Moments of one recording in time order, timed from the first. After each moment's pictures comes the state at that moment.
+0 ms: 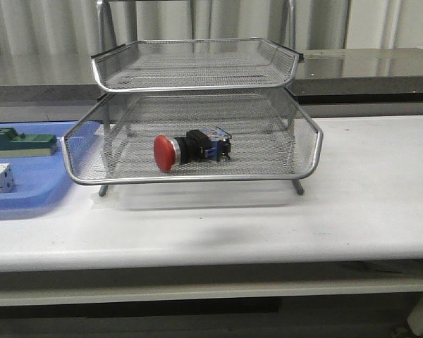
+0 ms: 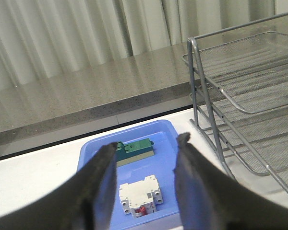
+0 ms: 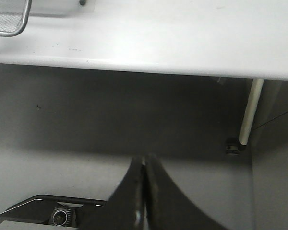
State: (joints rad) left arm -0.03 0.26 -0.35 -0.22 0.22 0.42; right arm 0.04 0.52 -0.75 0.03 1.12 -0.03
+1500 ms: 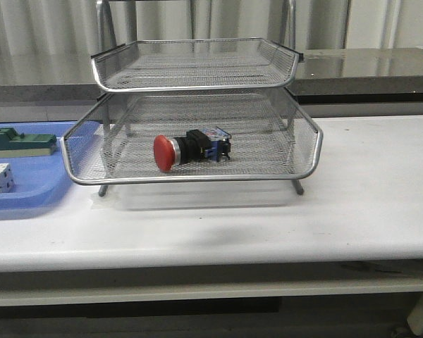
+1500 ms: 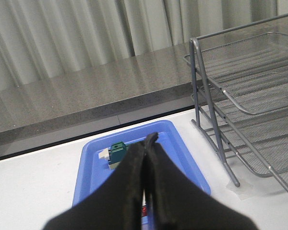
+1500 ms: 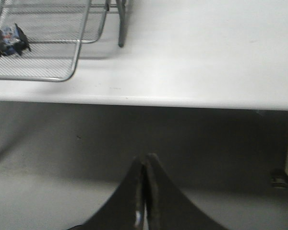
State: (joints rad) left arm -0.03 0.26 -0.35 -0.22 0.22 0.42; right arm 0.04 0.56 -0.75 0.19 0.98 -0.03
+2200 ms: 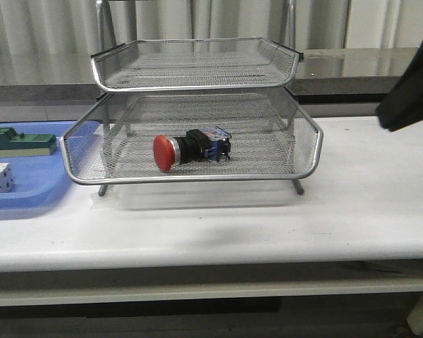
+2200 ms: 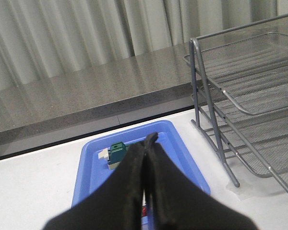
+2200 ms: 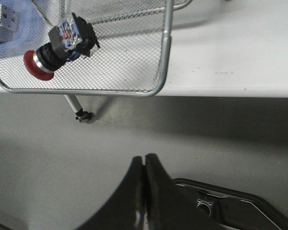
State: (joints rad) left arm -0.03 0.26 -0.35 -0.22 0.22 0.42; right arm 0.25 1.15 -0.75 0.61 0.65 -0.11
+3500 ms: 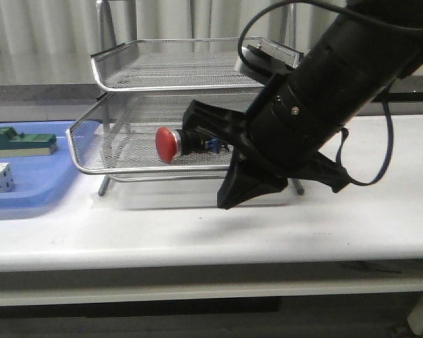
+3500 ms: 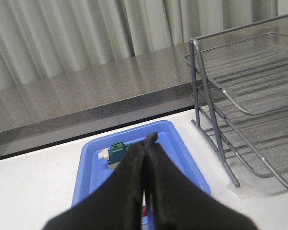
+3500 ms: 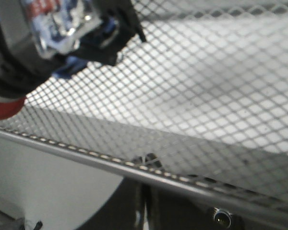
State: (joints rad) left arm -0.03 0.26 -0.35 -0.22 0.22 0.42; right arm 0.56 1.72 -0.96 0.75 0.32 -0.13
